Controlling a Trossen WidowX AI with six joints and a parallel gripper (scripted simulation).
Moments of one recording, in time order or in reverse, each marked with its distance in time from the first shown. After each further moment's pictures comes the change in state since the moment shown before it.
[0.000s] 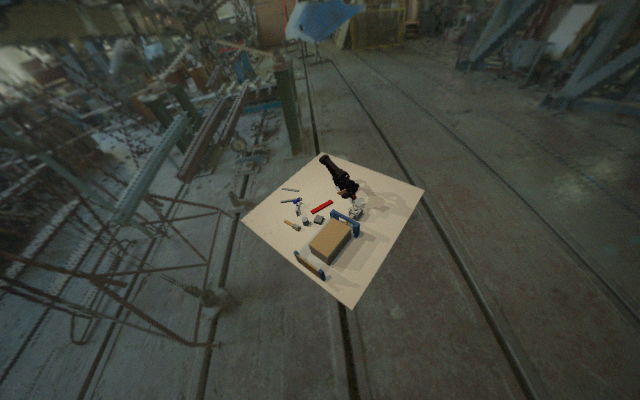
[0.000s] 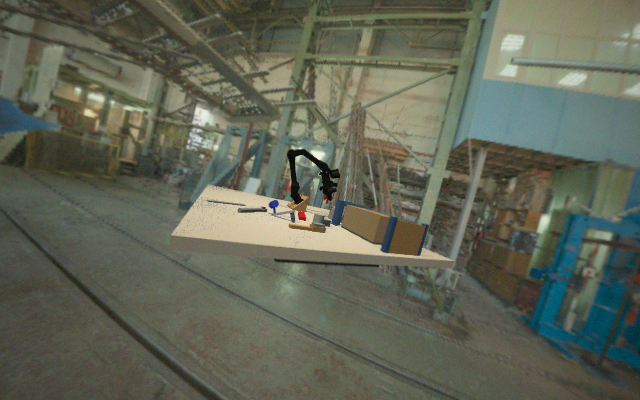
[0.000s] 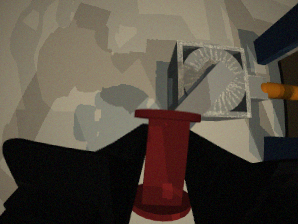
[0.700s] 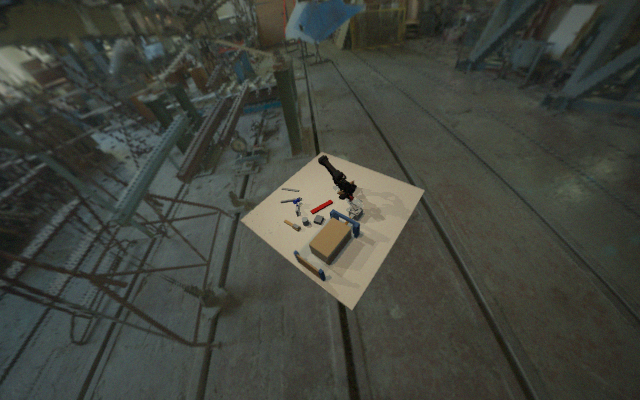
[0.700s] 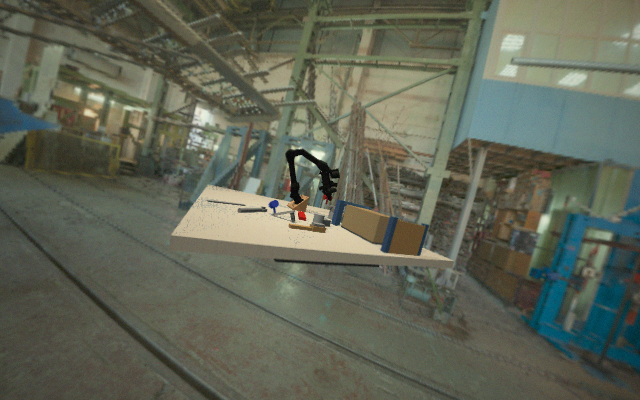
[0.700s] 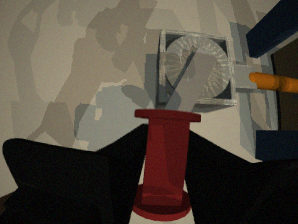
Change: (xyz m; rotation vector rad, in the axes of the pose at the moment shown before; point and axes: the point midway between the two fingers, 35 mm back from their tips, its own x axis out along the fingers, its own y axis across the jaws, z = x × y) arm -0.006 -0.023 -0.012 -0.008 0.006 0.004
